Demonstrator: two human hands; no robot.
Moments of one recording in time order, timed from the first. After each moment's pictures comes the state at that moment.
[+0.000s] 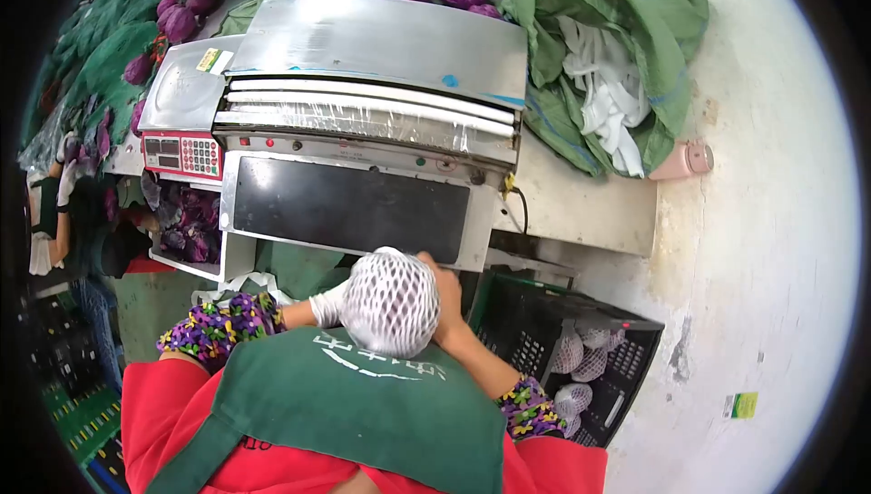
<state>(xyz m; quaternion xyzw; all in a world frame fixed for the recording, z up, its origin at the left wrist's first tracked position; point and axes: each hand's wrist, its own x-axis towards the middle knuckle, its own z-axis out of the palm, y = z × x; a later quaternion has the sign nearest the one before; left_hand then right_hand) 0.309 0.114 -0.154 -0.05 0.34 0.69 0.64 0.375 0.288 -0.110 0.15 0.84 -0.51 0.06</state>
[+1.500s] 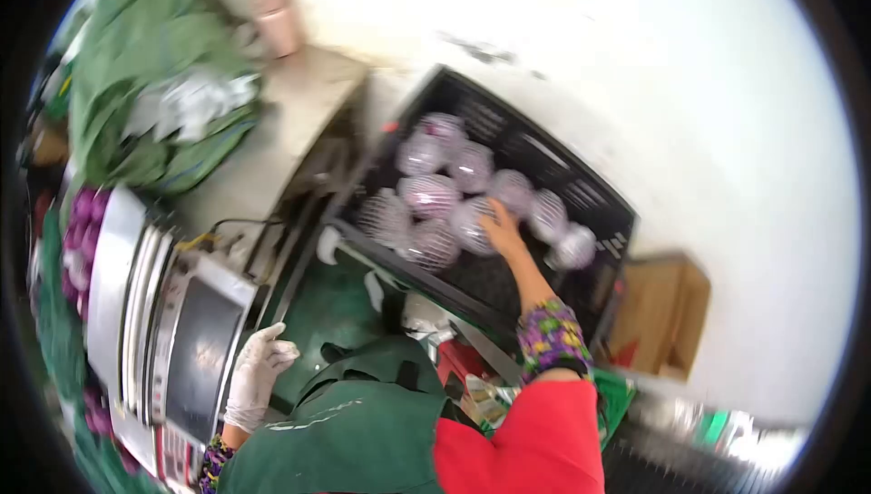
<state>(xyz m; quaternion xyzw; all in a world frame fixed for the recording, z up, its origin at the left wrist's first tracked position) 0.357 0.200 -0.052 0.15 0.54 0.47 0.68 0.807 0.440 -0.231 0.67 0.58 -0.40 -0.24</state>
